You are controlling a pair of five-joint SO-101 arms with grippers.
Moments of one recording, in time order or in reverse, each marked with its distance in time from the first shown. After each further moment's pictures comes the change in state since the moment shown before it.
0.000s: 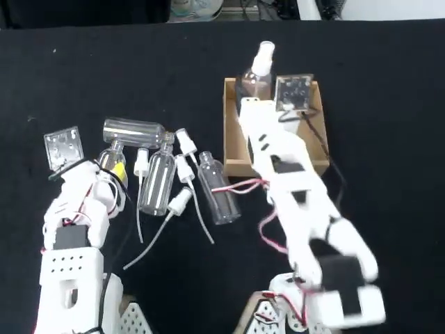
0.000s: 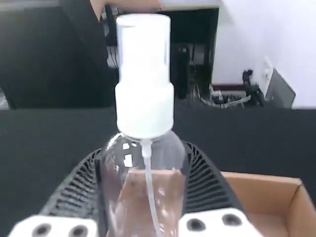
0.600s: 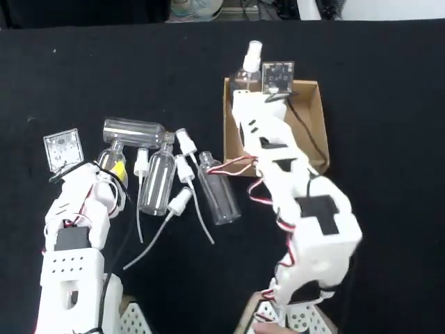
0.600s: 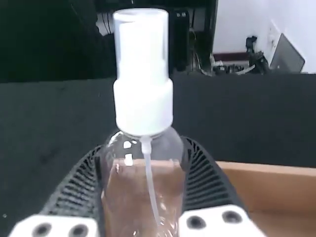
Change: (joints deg) left arm 0.0 0.0 1.6 -2.9 0.3; right arm 0.0 27.5 -17.1 -8.3 0.0
